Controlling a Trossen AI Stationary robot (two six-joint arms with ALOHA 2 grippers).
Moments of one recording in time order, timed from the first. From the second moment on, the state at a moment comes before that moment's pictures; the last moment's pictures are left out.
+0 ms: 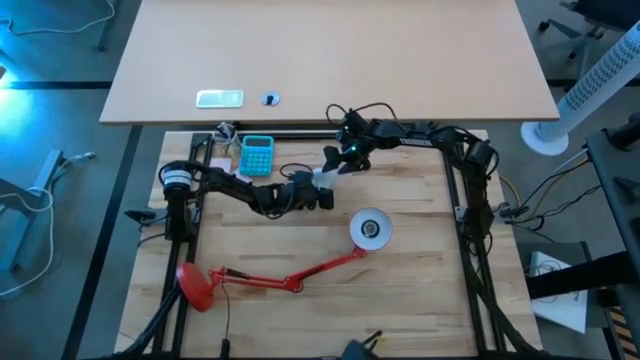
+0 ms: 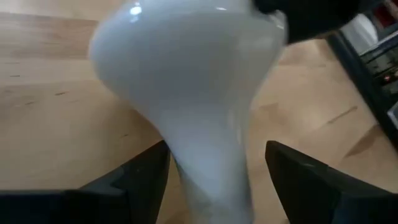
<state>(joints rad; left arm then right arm) 0.16 1.92 0.87 0.45 -0.39 -0.98 -0.58 1.96 1.36 -0.39 -0.60 0.81</state>
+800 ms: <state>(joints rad) 0.17 1.91 0.94 0.15 -0.25 -0.83 -0.53 1.96 1.36 -0.39 -0.71 0.78</state>
